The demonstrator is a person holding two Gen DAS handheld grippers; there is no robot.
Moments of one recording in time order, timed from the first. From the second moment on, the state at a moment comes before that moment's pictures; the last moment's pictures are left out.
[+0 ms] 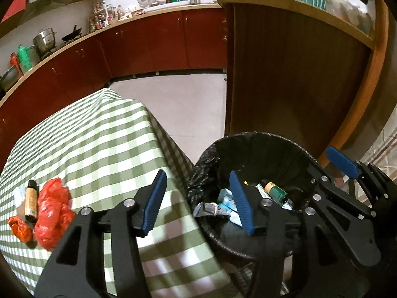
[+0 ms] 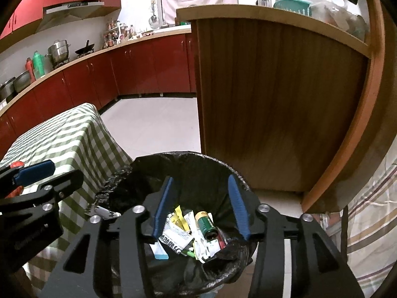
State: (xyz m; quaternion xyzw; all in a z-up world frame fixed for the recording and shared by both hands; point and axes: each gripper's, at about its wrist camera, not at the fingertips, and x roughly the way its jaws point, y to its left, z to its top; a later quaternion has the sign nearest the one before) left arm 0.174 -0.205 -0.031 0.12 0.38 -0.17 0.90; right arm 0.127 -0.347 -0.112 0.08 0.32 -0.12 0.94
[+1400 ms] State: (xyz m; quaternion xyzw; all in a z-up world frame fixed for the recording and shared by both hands) left arm 0.154 0.069 -0.011 0.04 0.40 0.04 0.92; right arm 0.144 -0.132 -0.072 0.01 0.33 0.04 0.94
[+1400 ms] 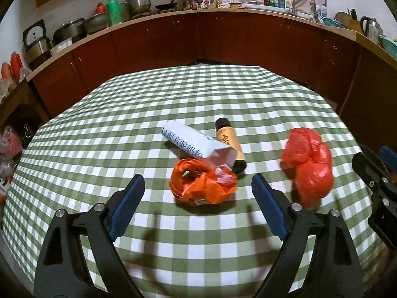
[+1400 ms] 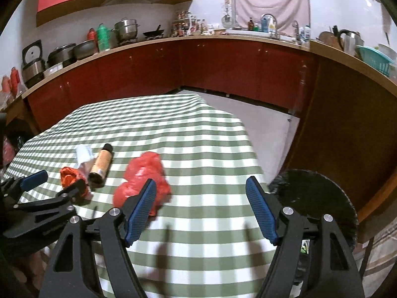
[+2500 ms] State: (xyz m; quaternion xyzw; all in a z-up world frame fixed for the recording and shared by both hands) left arm 0.145 0.118 -0.019 0.01 0.41 0.02 0.91; right arm 0.165 -0.077 -0.071 -0.01 0.35 0.08 0.93
